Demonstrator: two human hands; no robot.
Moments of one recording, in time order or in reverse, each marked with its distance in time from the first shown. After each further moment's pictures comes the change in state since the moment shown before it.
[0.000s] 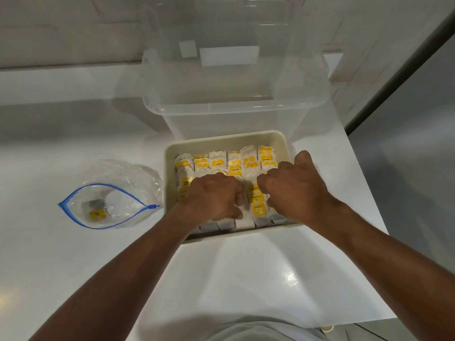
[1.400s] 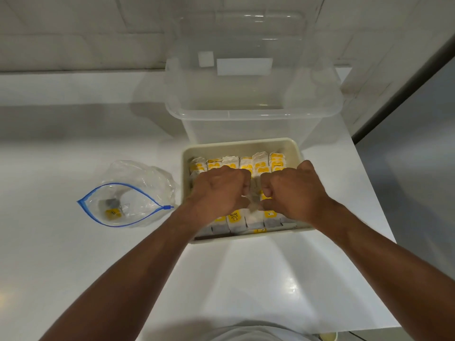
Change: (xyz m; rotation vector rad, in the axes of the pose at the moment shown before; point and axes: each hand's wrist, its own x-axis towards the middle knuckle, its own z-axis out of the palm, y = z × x) left_hand -0.010 -0.011 -0.011 -0.009 0.263 0.029; right_hand 0.016 -0.010 -0.005 0.240 0.000 0.074
